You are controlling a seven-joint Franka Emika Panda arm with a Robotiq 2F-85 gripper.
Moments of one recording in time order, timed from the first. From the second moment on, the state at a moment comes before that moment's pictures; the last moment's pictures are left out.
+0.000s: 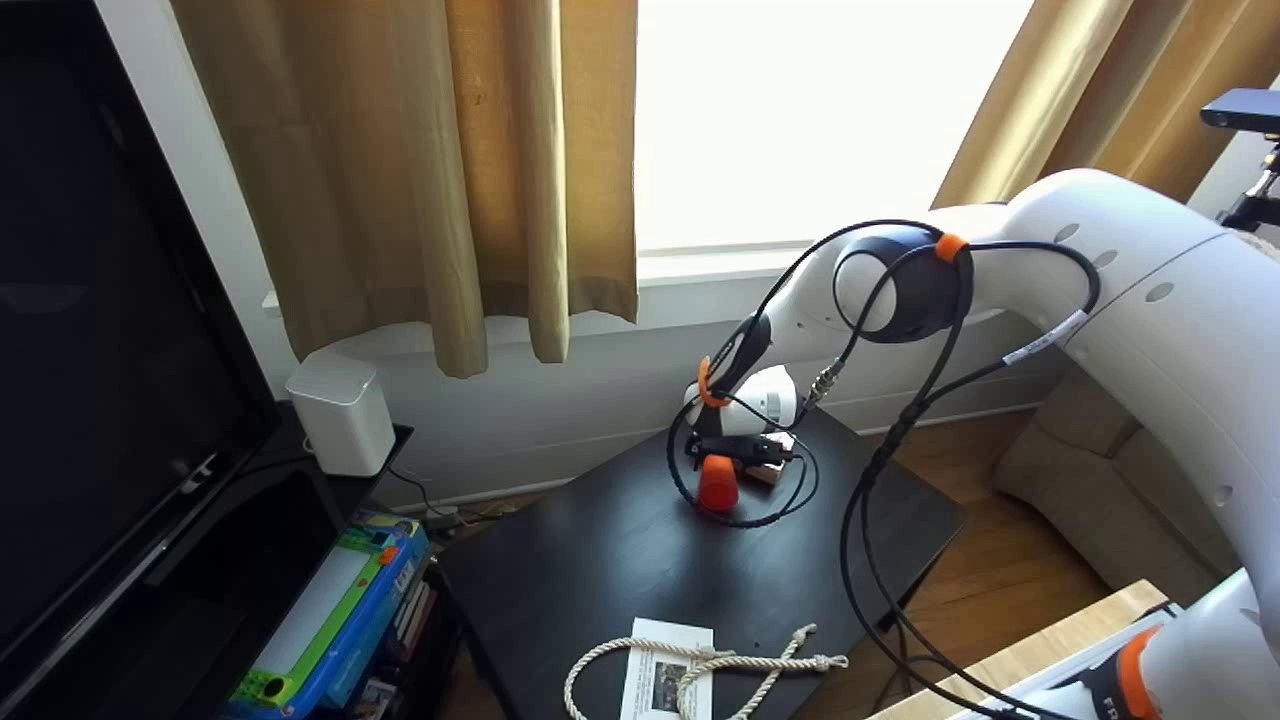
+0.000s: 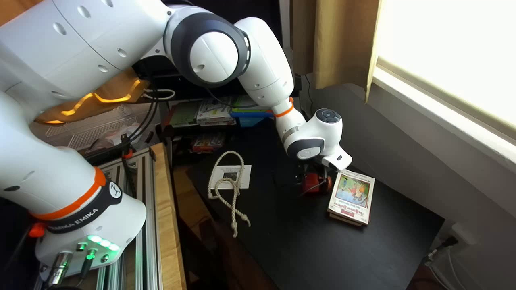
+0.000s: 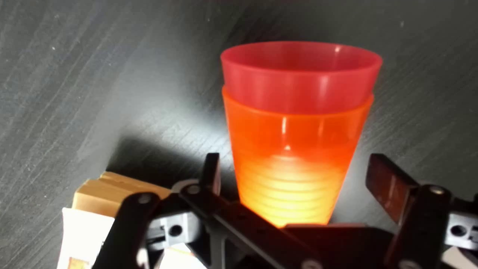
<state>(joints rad) 0.10 1.30 -0.05 -1.52 0.27 2.84 0.29</state>
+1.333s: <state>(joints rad) 0.03 1.32 0.01 -1.43 0.27 2.60 0.30</state>
